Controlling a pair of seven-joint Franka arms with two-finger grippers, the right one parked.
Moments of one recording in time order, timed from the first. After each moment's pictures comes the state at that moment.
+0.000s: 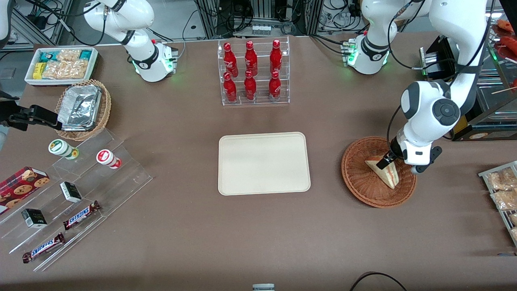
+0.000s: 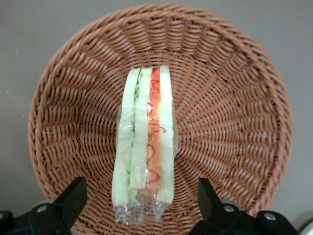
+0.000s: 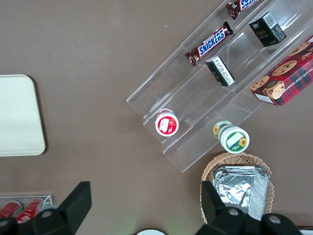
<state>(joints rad) 0.03 0.19 -0.12 -2.27 -0.01 2.49 -0.79</state>
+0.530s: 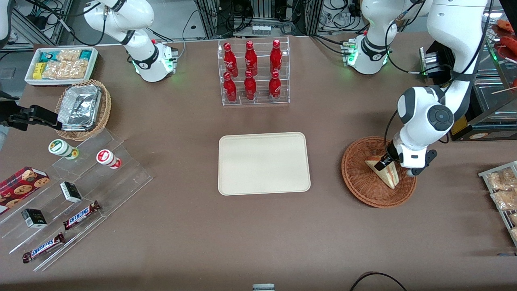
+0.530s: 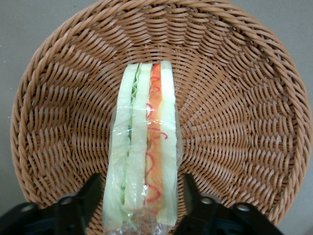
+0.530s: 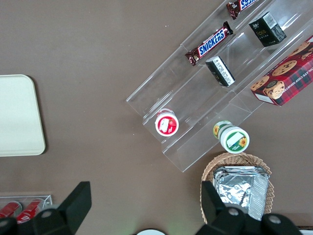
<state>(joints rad) 0.03 0.24 -0.12 -2.27 -0.01 2.53 -0.79</state>
